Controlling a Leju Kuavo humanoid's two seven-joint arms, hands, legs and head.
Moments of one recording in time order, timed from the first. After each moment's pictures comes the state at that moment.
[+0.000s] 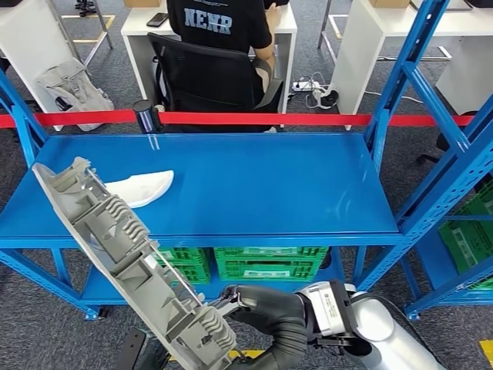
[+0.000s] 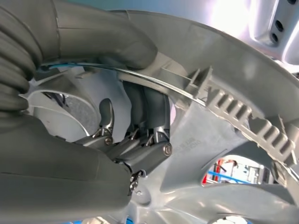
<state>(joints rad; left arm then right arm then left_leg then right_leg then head) -0.09 0.05 -0.66 -0.29 0.50 -0.11 -0.50 -0.23 -0.23 0.67 -1.76 -0.56 0.77 -0.20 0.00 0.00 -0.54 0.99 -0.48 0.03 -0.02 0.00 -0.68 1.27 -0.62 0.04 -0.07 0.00</state>
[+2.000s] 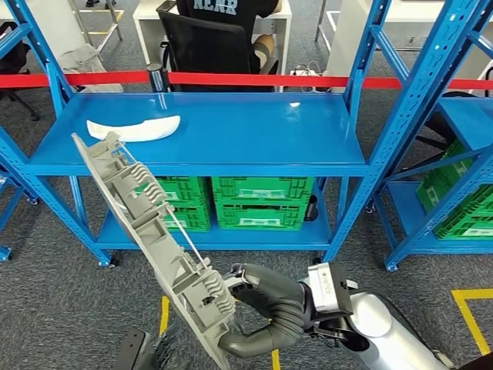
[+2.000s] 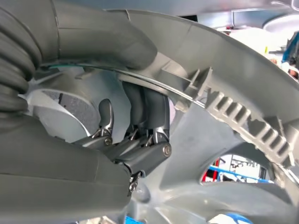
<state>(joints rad) -0.09 0.05 -0.67 -0.28 0.52 -0.11 -0.50 -0.24 -0.23 0.66 -1.72 -0.53 0.65 -0.24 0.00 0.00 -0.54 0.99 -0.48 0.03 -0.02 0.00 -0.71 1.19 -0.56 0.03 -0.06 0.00</state>
